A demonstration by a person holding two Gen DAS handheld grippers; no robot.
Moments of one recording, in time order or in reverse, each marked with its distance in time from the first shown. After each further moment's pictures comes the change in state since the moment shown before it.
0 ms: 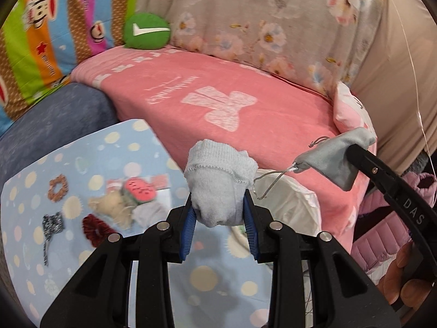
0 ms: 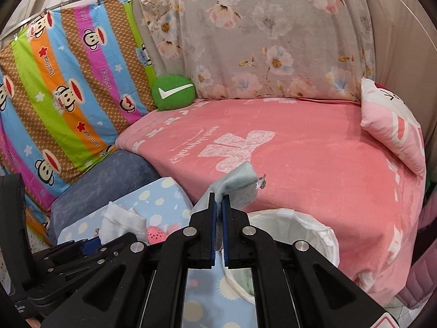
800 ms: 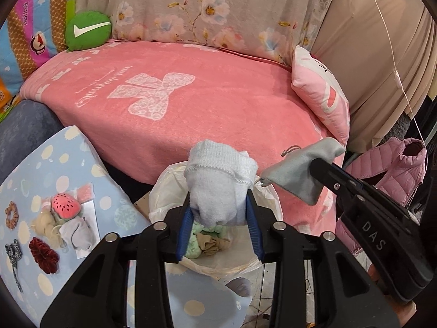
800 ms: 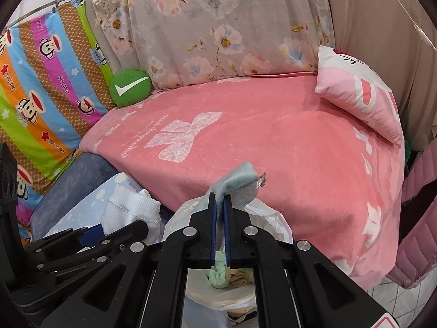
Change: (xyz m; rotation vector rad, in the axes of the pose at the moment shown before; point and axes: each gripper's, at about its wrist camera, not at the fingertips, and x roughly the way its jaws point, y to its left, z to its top) left arm 0.076 -0.104 0.001 0.137 0.089 -0.134; right arm 0.028 -0.102 -0.021 0.116 0.068 -0.131
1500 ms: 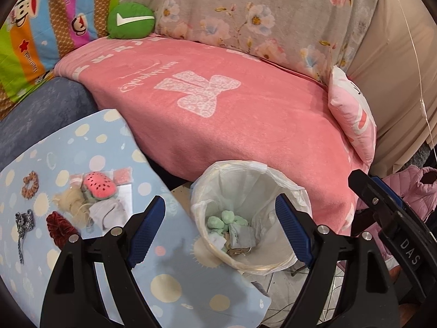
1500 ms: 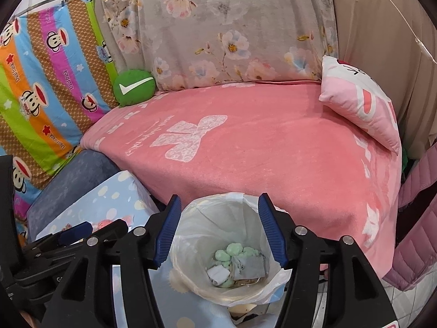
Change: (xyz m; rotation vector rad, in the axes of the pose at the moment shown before) left arm -0.027 0.057 -0.019 -0.147 -0.046 0.124; right arm -0.015 0.032 -0.011 -0.045 -0.029 -0.012
